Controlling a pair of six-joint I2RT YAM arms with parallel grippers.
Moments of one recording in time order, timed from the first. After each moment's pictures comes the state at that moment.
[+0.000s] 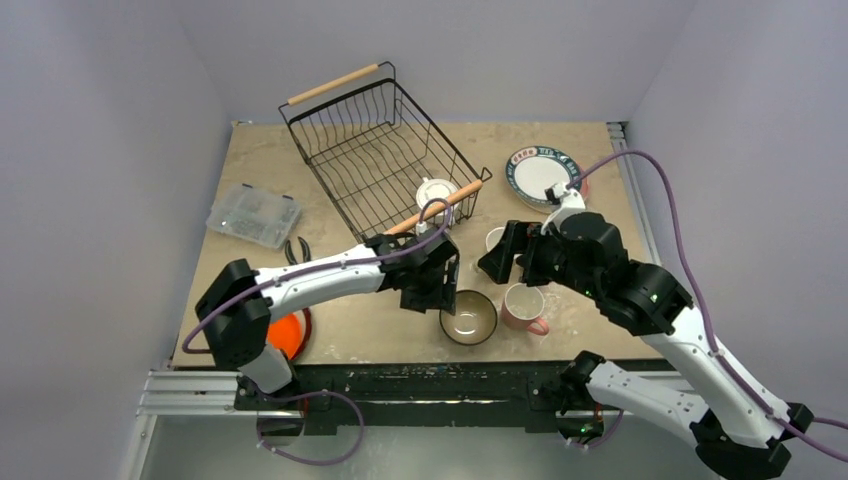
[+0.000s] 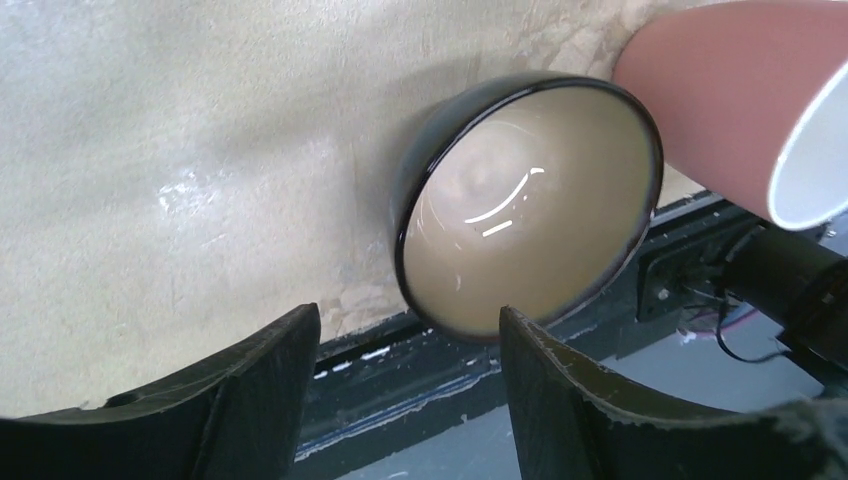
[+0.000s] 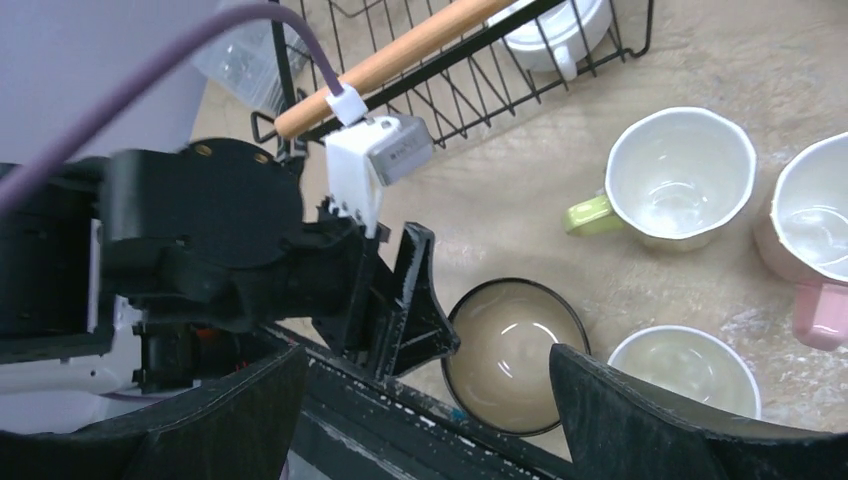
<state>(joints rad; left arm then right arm) -1.01 1.57 1.17 -0.72 0.03 -0.90 0.75 0.83 1.15 -0.87 0.06 0.65</state>
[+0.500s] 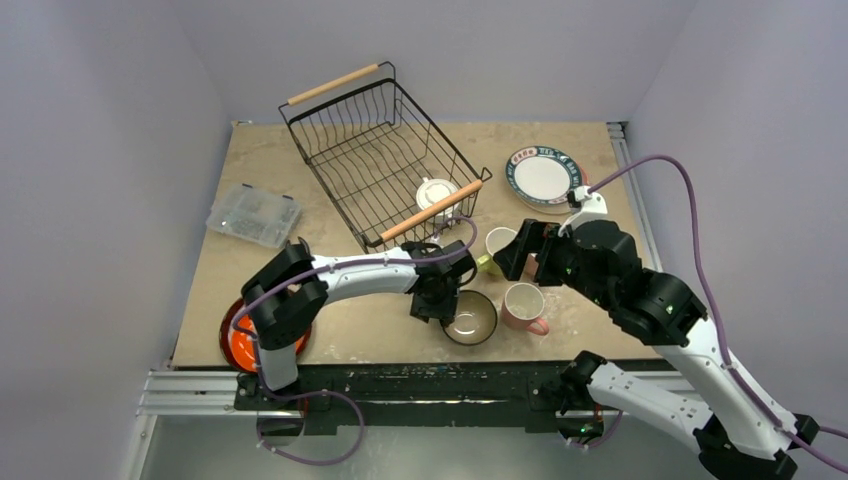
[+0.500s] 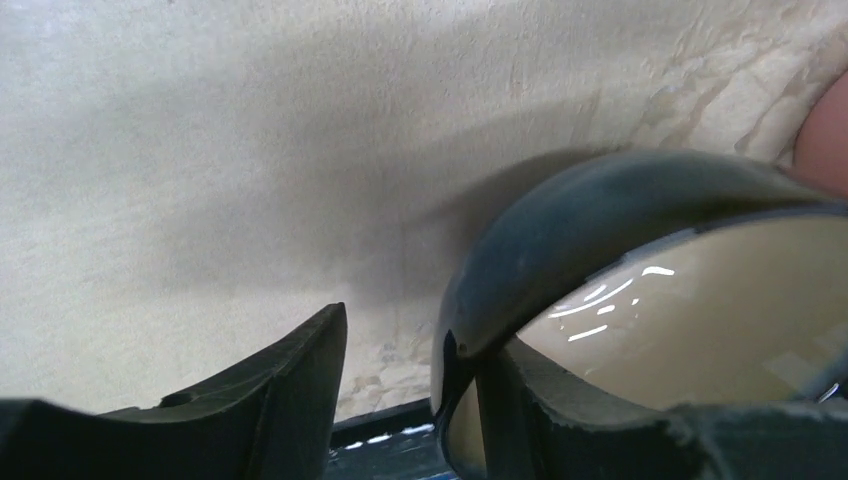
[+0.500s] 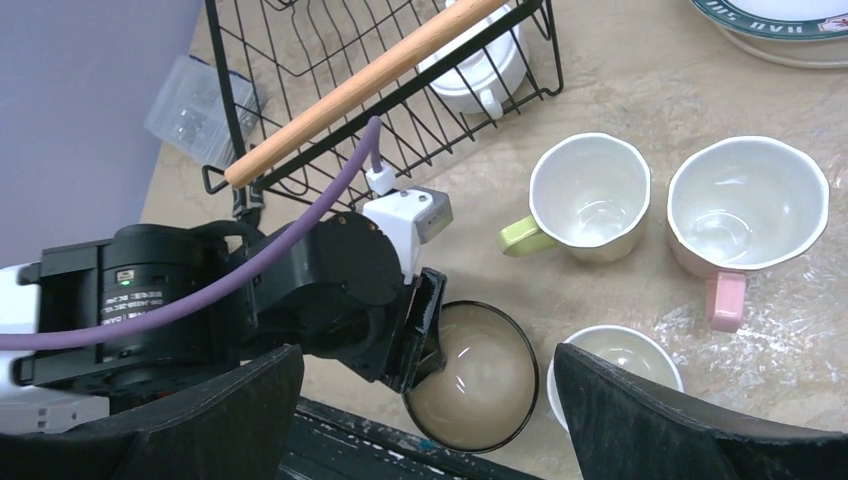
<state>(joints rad) -1.04 1.82 1.24 -0.73 -0.03 -0.87 0.75 0.77 1.15 -0.91 0.22 0.67</state>
